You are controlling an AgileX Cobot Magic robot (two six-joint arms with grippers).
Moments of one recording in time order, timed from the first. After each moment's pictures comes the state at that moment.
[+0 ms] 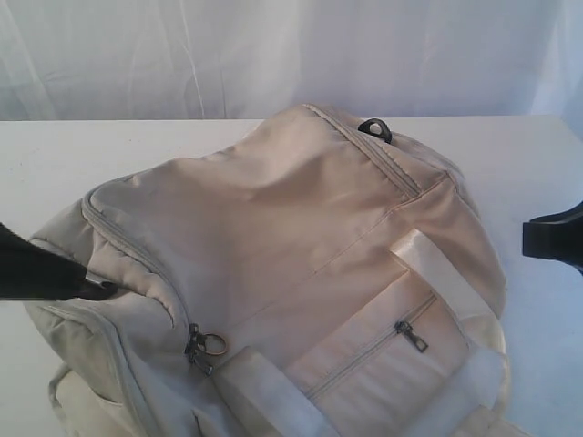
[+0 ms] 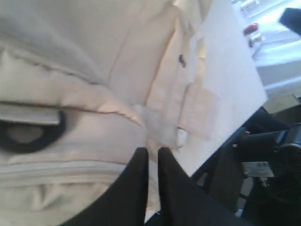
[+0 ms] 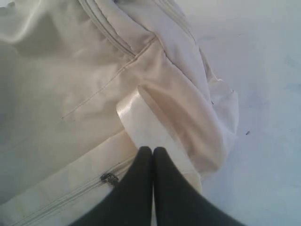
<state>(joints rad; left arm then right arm) 0.12 0.96 -0.70 -0.98 1.18 0.65 -0.03 0.83 -0.61 0.42 0.59 -0.25</state>
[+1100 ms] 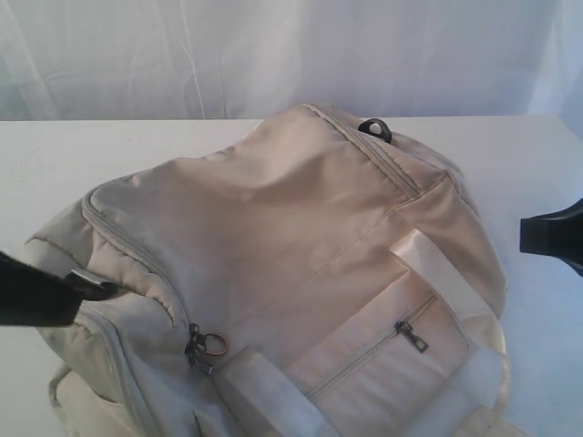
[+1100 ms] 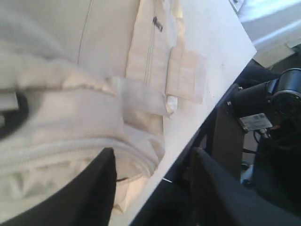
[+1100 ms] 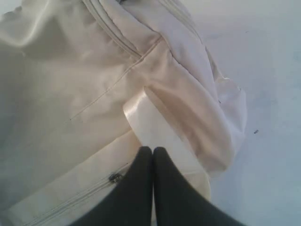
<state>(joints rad) 0.11 0.95 -0.74 -0.95 1.32 0.80 -0.03 0.83 -0.61 0.45 0.59 -0.26</state>
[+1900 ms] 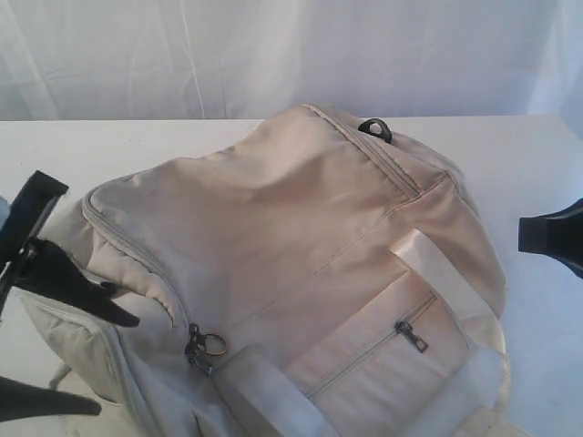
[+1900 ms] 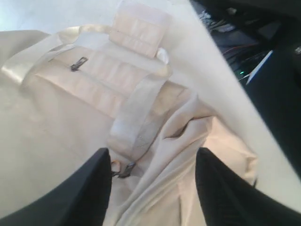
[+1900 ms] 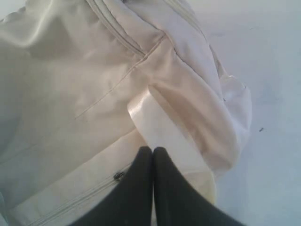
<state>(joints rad) -0.24 0.93 -0.73 -0.82 1.13 1.95 -0.03 0.83 -0.61 0.47 0.60 -0.26</state>
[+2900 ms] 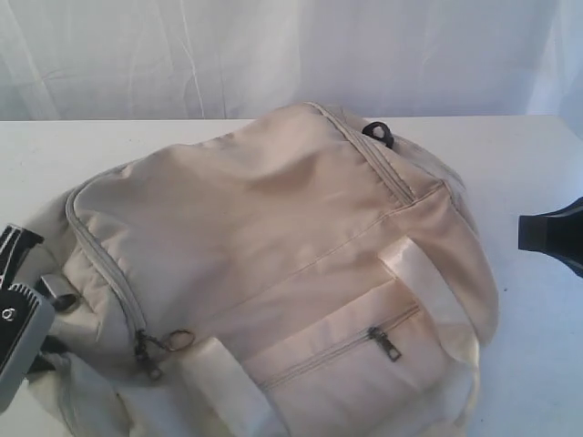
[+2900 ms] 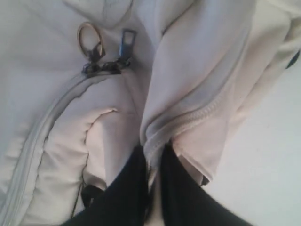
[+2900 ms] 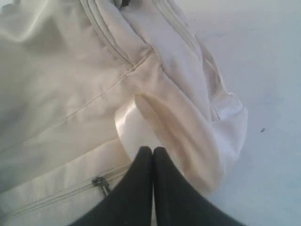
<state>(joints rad) -0.26 0.95 -0.53 -0.29 0.71 1.83 -0.03 0.83 -0.61 0.48 0.60 -0.26</state>
